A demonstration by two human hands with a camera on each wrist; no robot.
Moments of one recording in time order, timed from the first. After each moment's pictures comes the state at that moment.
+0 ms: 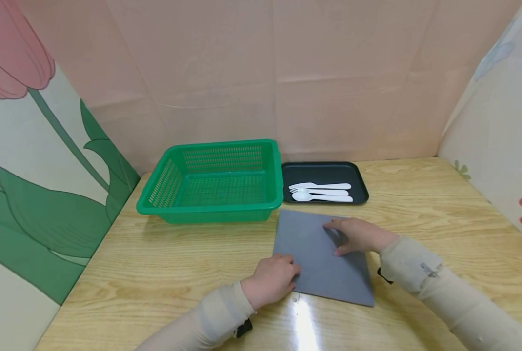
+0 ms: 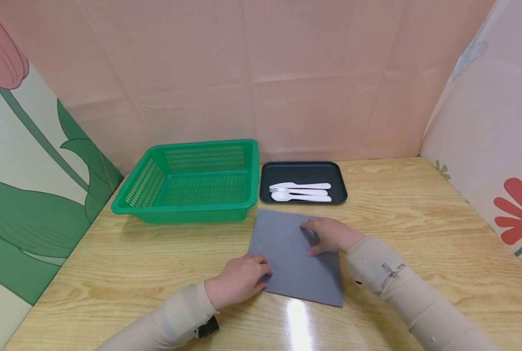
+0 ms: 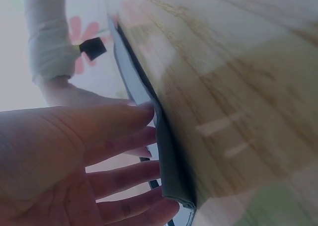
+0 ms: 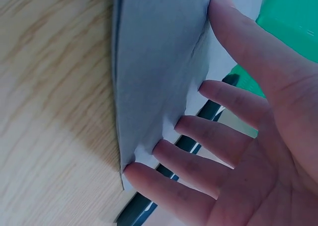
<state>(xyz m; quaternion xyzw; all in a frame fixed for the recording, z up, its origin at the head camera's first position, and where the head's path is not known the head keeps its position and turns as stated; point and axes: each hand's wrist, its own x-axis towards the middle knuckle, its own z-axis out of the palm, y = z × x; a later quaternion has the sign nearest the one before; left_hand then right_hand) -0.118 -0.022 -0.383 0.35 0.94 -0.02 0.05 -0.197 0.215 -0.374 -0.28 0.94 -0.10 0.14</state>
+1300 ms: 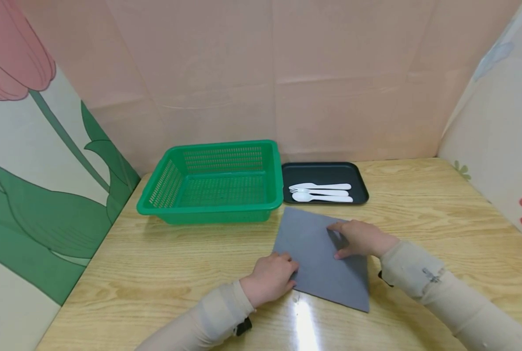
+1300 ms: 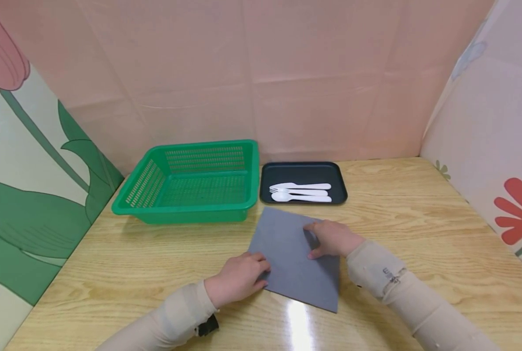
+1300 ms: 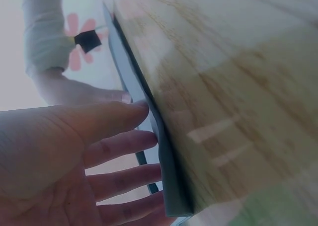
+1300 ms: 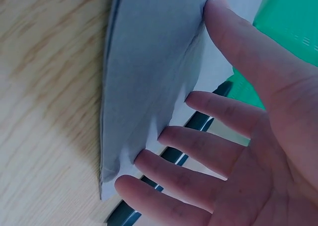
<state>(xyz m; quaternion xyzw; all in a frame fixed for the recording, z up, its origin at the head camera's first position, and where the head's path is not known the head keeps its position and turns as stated) -0.121 -0.023 -0.382 0.33 0.94 -0.01 0.06 -0.193 0.214 -0.377 -0.24 0.96 -0.06 0.14</state>
